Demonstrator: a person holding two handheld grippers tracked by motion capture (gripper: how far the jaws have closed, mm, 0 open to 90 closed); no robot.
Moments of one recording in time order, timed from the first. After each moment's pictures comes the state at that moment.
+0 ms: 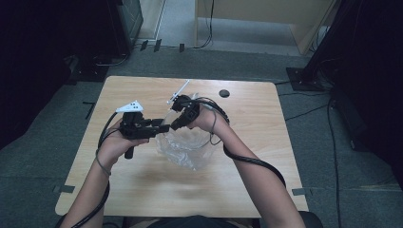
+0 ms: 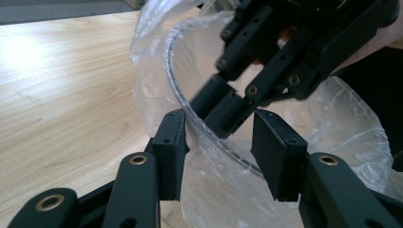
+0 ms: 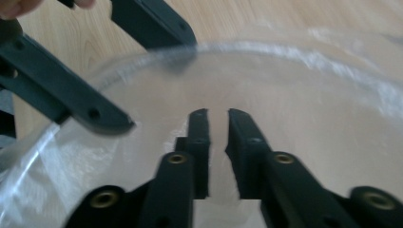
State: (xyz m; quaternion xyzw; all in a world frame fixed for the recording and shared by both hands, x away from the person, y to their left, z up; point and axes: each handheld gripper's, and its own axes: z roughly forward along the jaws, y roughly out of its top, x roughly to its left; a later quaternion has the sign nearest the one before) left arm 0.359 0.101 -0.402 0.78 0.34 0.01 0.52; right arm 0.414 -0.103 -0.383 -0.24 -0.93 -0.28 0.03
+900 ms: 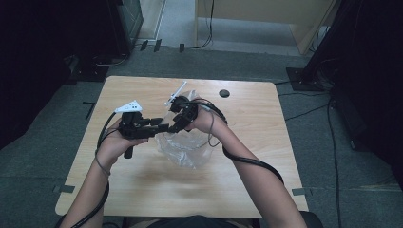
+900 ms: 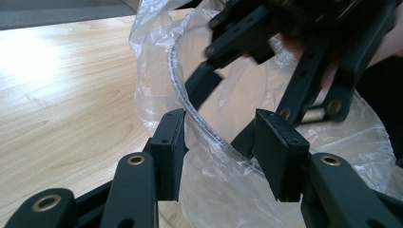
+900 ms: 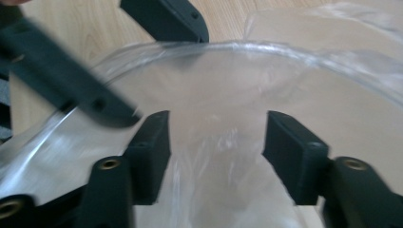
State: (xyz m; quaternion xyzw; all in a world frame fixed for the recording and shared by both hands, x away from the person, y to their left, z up) left arm 0.359 0.103 -0.402 0.78 0.34 0.02 0.52; right arm 0.414 -0.100 -0.383 -0.21 -0.94 -0.28 0.02
